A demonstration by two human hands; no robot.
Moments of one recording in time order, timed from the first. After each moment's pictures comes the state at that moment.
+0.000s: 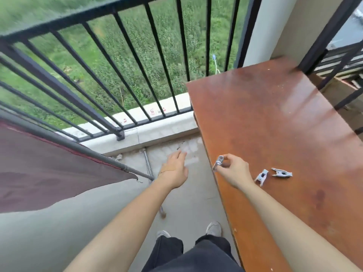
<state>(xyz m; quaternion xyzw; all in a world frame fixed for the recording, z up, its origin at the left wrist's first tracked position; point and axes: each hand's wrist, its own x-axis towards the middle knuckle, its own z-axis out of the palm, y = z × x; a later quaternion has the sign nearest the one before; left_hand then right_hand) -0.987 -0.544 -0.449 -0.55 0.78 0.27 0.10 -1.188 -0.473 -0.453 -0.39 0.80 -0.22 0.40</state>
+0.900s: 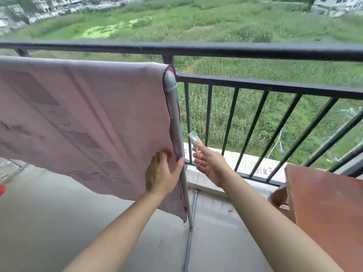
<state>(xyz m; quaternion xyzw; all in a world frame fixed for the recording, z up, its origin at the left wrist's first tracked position) -0.656 -0.644 -0.325 -0.77 0.56 -0.02 -0.32 -0.812 -0.721 -0.296 -0.34 0.45 -0.31 0.76</state>
